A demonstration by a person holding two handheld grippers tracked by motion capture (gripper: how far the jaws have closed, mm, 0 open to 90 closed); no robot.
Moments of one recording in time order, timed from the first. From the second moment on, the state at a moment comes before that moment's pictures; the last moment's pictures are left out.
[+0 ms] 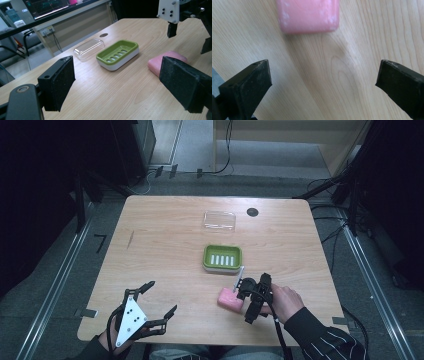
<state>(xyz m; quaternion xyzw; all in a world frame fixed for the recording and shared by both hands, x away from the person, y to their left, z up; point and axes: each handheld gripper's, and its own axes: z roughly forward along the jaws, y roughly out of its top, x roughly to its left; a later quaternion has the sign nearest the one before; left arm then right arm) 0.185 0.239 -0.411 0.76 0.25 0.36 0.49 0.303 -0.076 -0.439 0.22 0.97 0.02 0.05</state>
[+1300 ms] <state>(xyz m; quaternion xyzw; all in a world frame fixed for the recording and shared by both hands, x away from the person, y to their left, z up) 0.186 0.239 -0.411 0.76 0.25 0.36 0.49 0.326 -0.019 -0.450 0.21 0.98 0.01 0.03</state>
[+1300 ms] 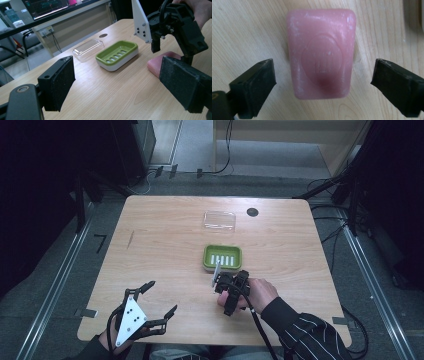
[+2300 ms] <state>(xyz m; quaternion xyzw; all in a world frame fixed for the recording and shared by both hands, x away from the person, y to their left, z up) 0.185 0.240 -0.411 0.75 0.25 0.36 0.49 0.329 -0.008 -0.457 0.19 0.98 0.00 0.02</state>
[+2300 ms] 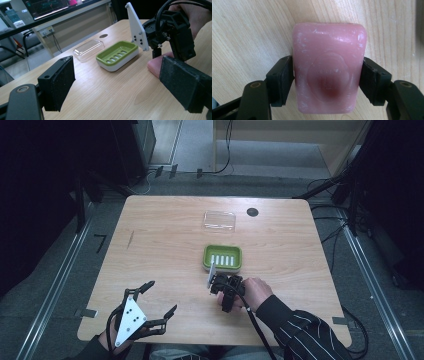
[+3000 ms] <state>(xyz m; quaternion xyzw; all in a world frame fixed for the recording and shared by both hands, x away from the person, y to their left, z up) 0.185 0.240 -0.411 0.75 0.25 0.36 0.49 0.326 -0.007 -0.459 0.19 0.98 -0.01 0.03</state>
